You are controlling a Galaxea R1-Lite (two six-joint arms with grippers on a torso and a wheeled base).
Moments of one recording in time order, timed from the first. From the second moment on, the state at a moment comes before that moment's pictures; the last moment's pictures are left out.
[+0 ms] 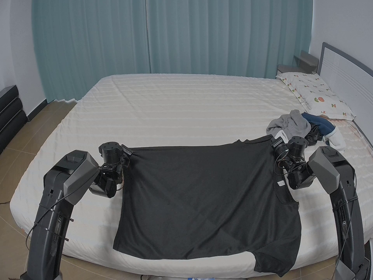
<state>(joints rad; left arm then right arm) -0.12 2.78 -1.61 -1.01 0.23 -0.90 0.01 2.79 -1.64 -1.14 0.00 0.88</state>
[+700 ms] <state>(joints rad) -0.13 2.78 -1.60 -1.00 0.23 -0.91 0.02 2.85 -1.64 -1.15 -0.02 0.80</state>
